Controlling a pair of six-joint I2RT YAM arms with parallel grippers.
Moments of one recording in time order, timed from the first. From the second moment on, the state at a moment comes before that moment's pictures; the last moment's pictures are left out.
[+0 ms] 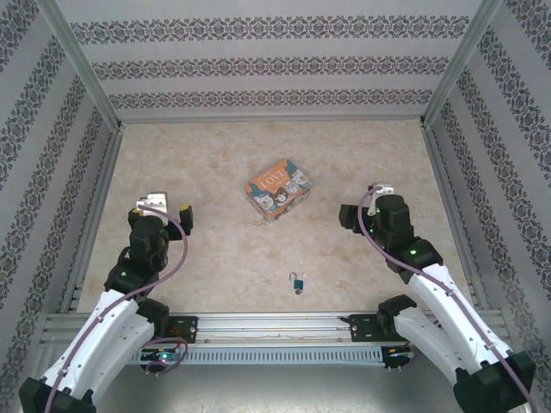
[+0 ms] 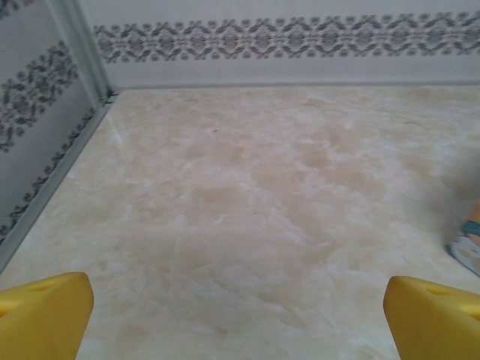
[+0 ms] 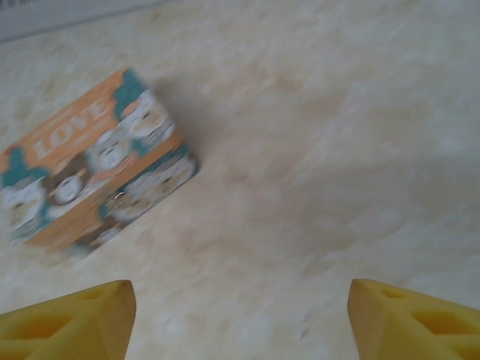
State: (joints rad) left arm -0.28 0.57 0.43 -0.23 -0.42 -0.11; right arm 0.29 0.76 0.59 -0.42 0.06 0.35
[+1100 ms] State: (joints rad) left arm -0.01 1.13 0.27 0.48 -0.26 -0.14; right arm -0.05 1.55 0.27 0.95 -0.12 0.07
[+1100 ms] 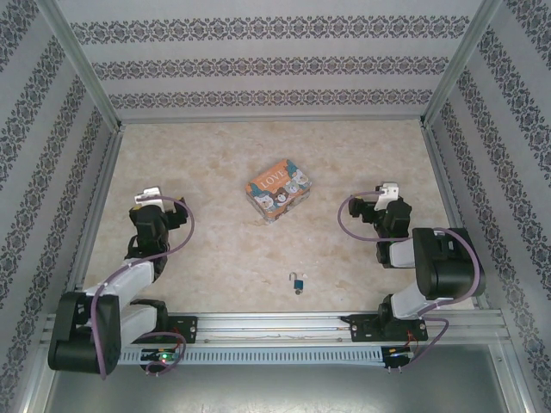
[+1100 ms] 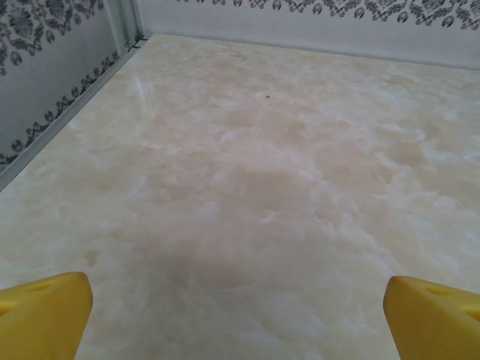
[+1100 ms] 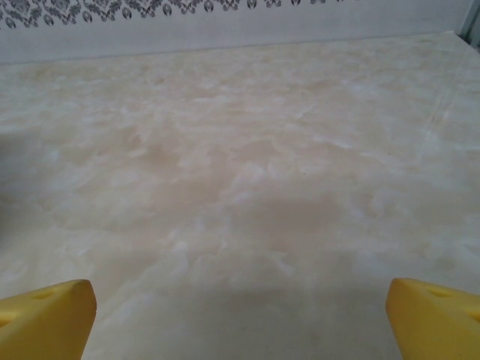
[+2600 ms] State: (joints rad) left arm 0.02 1.61 0.37 0.91 -0.05 -0.05; right arm -0.01 1.55 0.35 0.87 -0.04 0.05
